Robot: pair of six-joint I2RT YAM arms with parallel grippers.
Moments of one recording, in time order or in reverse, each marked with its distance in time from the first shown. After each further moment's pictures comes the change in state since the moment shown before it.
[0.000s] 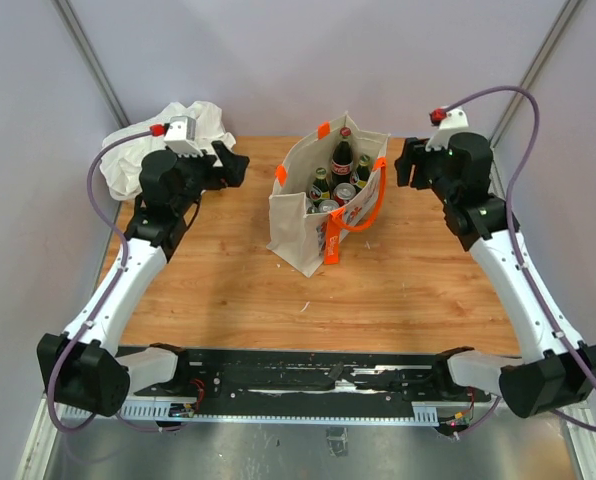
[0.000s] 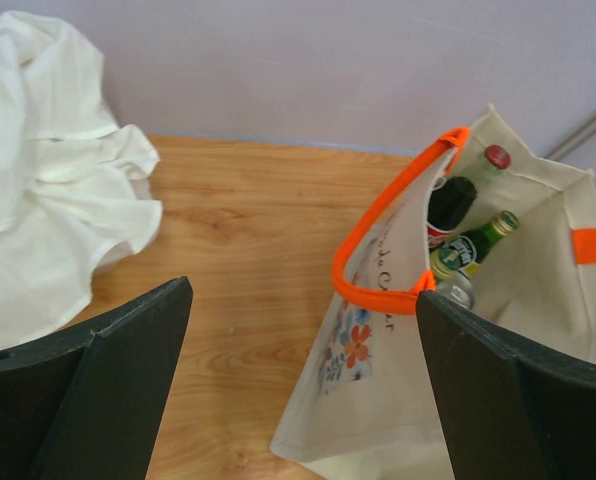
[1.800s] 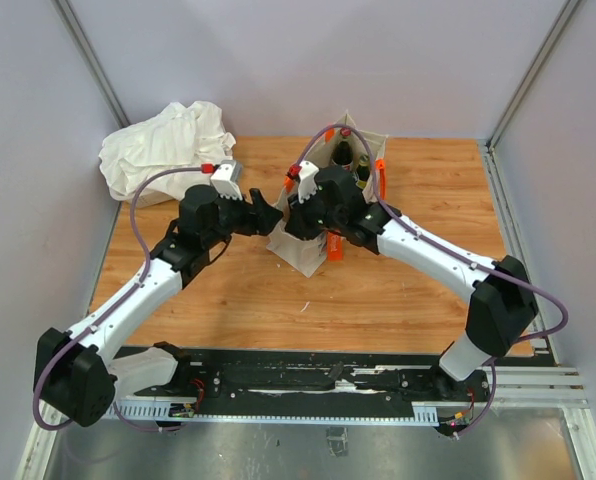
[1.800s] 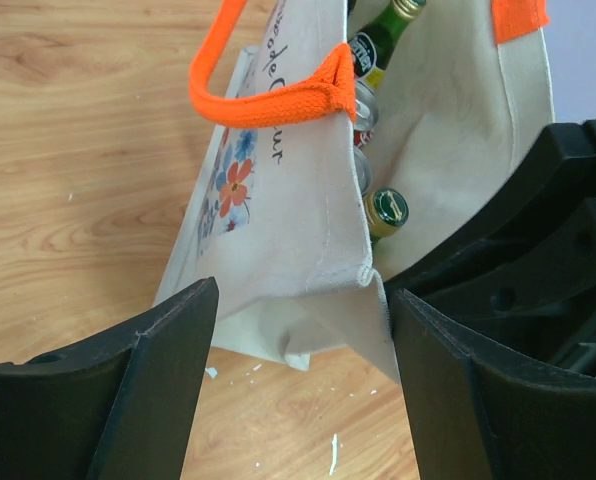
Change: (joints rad) left arm -0.246 -0.053 -0.220 -0.014 0.042 -0.058; right arm 0.536 0.423 0.061 0.102 -0.280 0.072
